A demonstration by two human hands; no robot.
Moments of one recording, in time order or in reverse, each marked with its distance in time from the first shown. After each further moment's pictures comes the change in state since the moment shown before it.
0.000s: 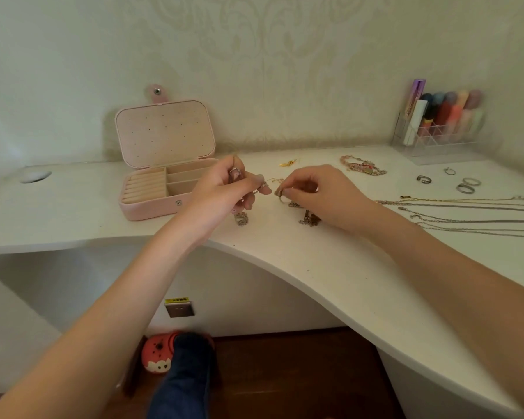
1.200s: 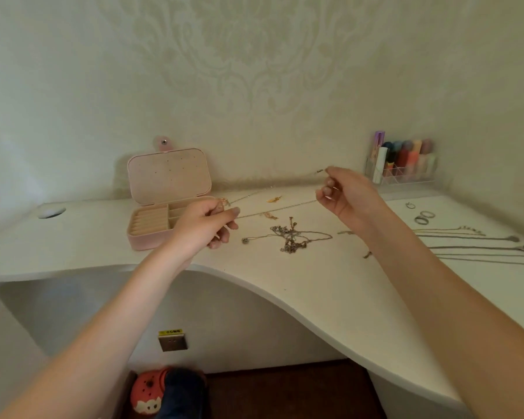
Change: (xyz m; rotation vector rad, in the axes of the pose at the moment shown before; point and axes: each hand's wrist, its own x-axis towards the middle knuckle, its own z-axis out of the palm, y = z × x) left_hand -0.017 0.023 -0.007 0.195 0.142 -0.122; right_hand 0.000 0.000 -0.063 1.173 0.414 0.363
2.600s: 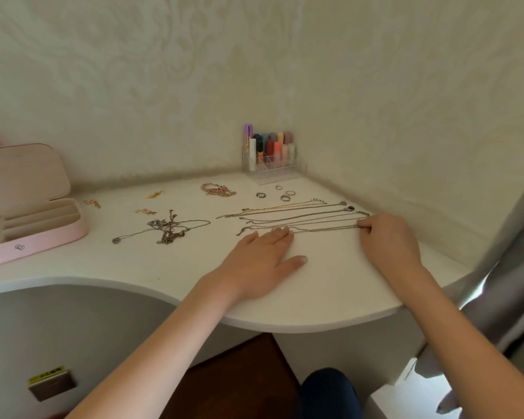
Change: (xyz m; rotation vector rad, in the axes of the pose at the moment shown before) left_hand -0.067 0.018 0.211 0.926 -0.726 0.621; right_hand -0.142 -0.052 -0.212 -1.744 0.713 -0.235
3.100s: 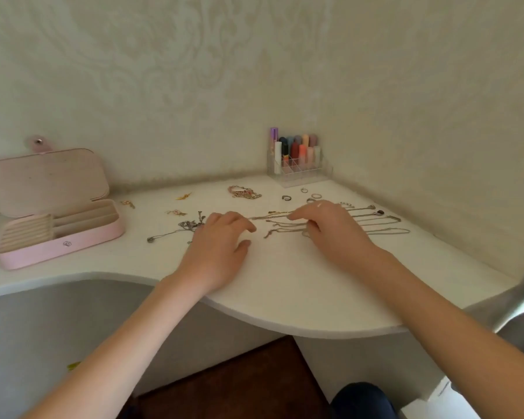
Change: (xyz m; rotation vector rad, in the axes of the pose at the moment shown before) left_hand -0.042 -0.064 -0.025 -0.013 0.409 -0.197; right_hand -0.002 -0.101 0.012 0.235 -0.226 -0.559
